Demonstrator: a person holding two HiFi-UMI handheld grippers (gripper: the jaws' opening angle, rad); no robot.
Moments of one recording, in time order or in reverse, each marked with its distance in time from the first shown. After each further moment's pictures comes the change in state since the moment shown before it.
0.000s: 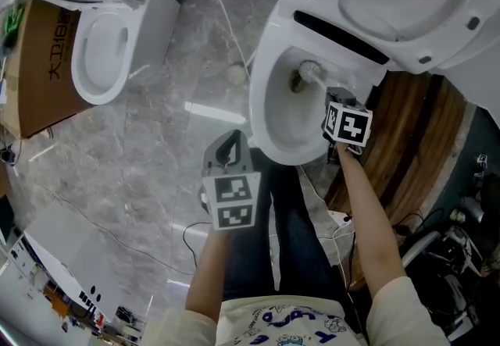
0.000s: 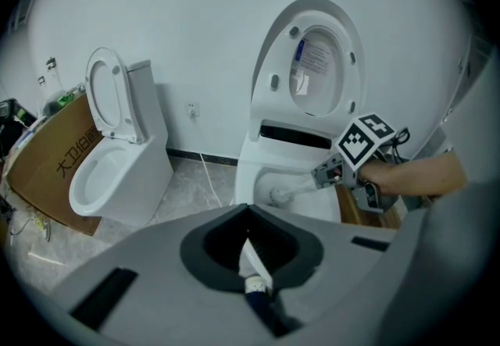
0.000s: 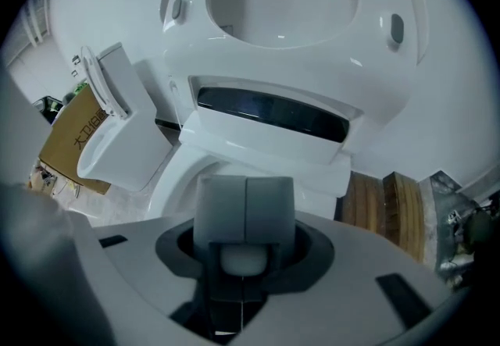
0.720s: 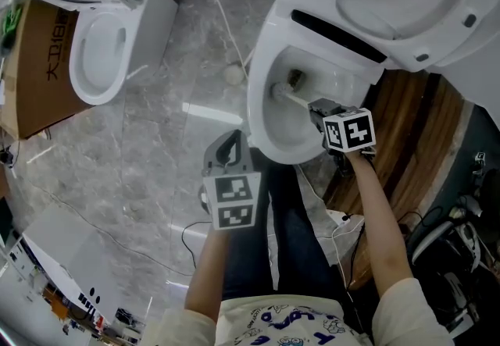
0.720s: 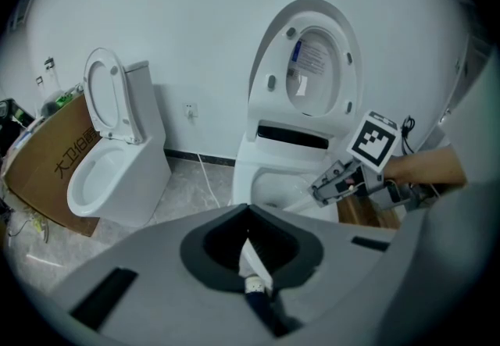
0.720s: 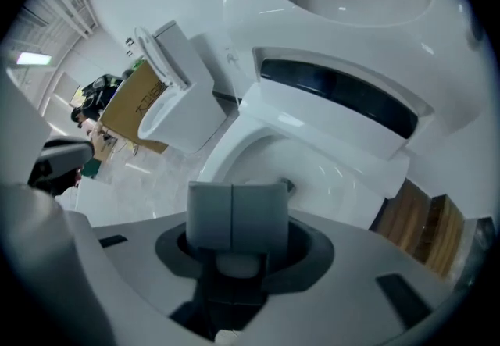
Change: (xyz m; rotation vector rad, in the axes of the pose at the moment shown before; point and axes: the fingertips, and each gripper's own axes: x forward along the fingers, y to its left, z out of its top) left arm -0.002 -0.003 -0.002 0.008 -0.008 -0.013; right arm -0.021 0.052 -0.036 -0.250 0.188 0.352
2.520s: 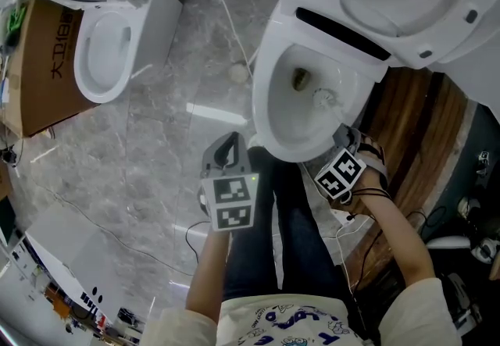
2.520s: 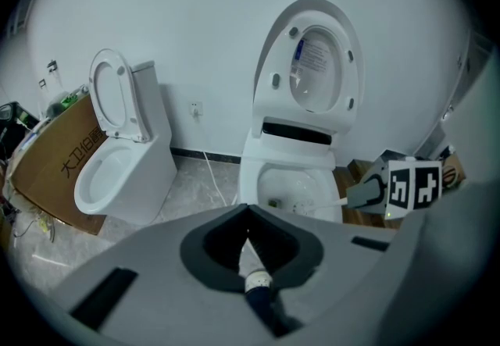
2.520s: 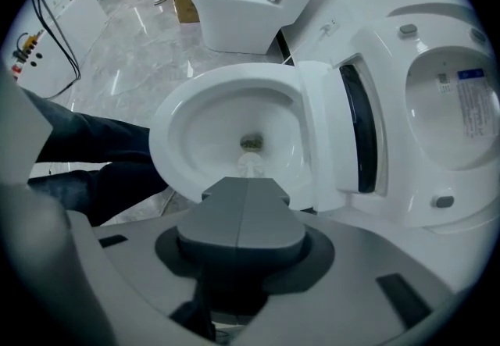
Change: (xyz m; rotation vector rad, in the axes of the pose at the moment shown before) left arm -0.012 0.012 -0.013 0.005 0.014 0.027; right arm -0.034 -0.023 -0.092 -0.817 0.368 -0.476
